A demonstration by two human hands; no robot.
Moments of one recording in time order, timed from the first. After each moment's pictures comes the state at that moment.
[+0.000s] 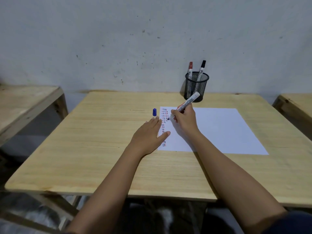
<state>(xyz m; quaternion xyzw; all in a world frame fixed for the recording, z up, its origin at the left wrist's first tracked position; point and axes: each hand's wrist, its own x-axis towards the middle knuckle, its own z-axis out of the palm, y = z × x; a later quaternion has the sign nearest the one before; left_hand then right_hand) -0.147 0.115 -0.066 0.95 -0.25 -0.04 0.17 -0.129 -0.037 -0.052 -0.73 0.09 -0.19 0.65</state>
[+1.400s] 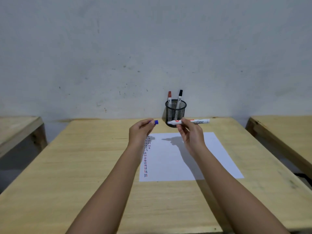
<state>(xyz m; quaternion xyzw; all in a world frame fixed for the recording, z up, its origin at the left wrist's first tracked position) -0.104 0.053 -0.008 0.57 -0.03 -0.03 0.82 -0.150 -0.100 0.002 -0.39 0.12 -0.18 0.90</state>
